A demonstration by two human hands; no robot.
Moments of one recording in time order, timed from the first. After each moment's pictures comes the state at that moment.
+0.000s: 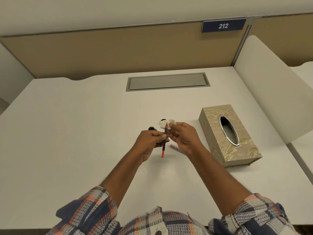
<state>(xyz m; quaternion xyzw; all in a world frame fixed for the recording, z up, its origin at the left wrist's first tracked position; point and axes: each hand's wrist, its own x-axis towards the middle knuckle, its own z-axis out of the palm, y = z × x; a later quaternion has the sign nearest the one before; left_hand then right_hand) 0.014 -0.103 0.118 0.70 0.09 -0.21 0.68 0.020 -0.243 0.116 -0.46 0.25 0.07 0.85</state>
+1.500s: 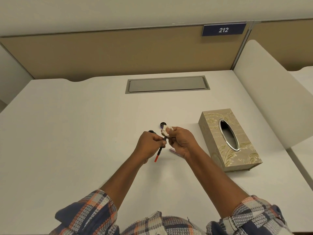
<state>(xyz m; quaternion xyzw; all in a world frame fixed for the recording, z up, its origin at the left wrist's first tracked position) 0.017 -0.108 0.126 0.84 0.06 -0.16 0.51 0.031 -0.236 0.115 -0.49 0.26 0.14 0.82</state>
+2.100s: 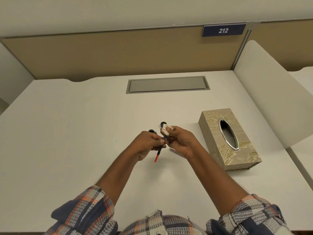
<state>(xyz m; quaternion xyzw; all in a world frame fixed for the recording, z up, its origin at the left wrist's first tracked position) 0.023 -0.093 0.129 0.74 0.04 -0.27 0.61 0.027 -0.240 0.116 -0.44 0.24 0.19 0.84</state>
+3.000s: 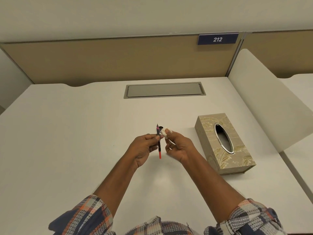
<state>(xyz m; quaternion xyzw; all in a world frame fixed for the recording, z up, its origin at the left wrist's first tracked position) 0.016 -0.100 0.124 0.63 0.11 -0.21 0.74 0.021 -0.238 0.118 -0.39 0.34 0.16 0.84</state>
